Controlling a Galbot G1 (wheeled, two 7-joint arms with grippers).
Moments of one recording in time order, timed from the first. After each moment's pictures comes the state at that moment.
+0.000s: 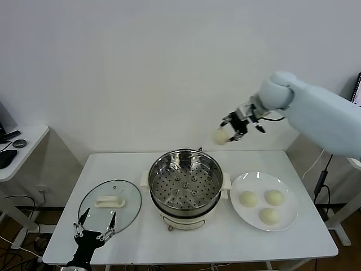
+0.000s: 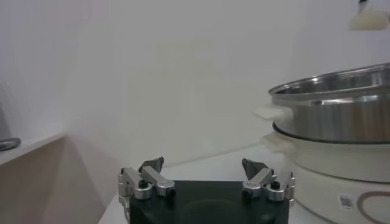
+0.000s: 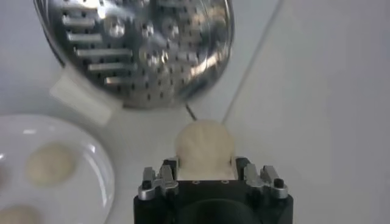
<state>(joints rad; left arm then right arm) 1.73 -1.31 -0.69 -1.98 -0.08 -0.17 0.04 0.55 0.97 -1.12 1.28 0.08 0.16 -1.06</state>
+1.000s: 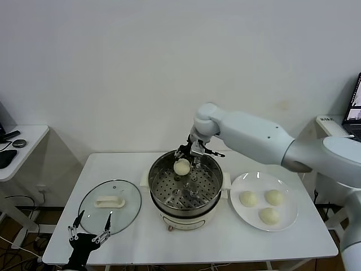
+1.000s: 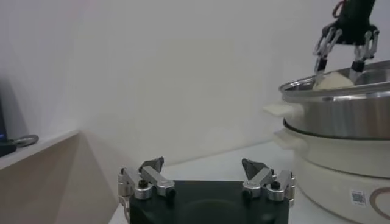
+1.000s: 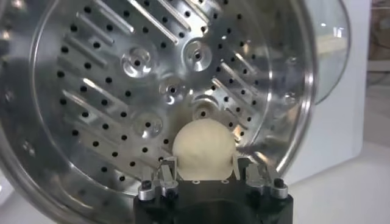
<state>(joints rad) 1.75 -1.32 -0.71 -1.99 -0.07 -0.17 0.03 0.36 1.26 -1.08 1.05 -0.39 0.64 -0.97</state>
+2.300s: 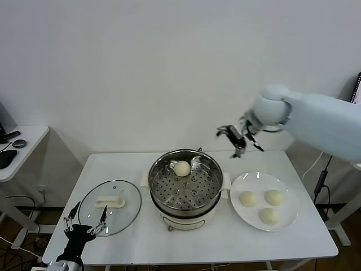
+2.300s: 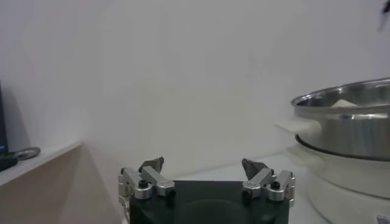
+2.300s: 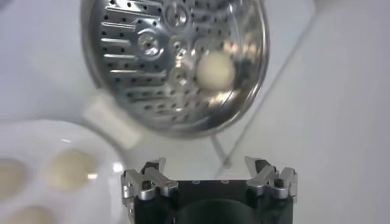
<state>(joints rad) 1.70 -1.25 -0.73 -1.99 -0.14 -0.17 0.04 0.65 0.63 -1.31 1.57 0.18 -0.20 -1.01</state>
